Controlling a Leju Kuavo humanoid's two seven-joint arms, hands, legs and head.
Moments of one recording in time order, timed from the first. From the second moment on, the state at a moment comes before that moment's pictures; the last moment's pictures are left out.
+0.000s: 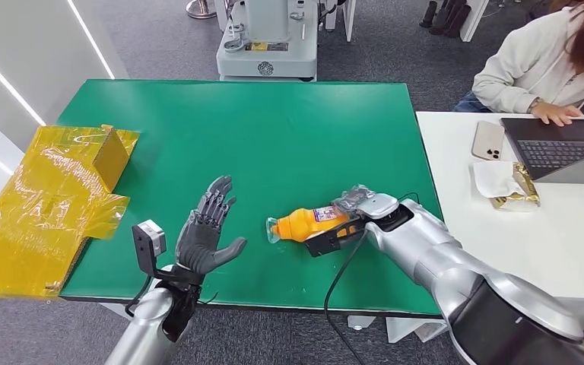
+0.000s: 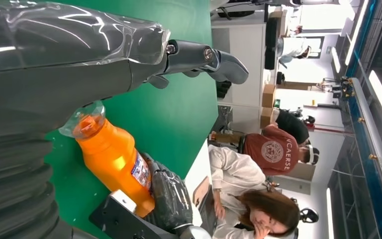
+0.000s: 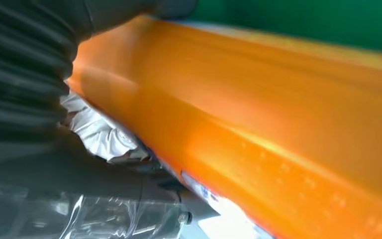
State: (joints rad) left arm -0.23 -0.10 -0.29 -1.01 0.20 -0.23 -0.60; right arm -1.00 0.03 1.19 -0.36 0.87 0.36 -0.04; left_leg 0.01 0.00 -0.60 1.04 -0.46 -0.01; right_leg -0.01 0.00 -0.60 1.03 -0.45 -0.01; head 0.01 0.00
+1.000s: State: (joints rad) left arm -0.14 -0.09 -0.25 -1.10 0.15 -0.20 -0.62; right arm -0.75 -0.04 0.86 -0.54 0.39 0.11 -0.44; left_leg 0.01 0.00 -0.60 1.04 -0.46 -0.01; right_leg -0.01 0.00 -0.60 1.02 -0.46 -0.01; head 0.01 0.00
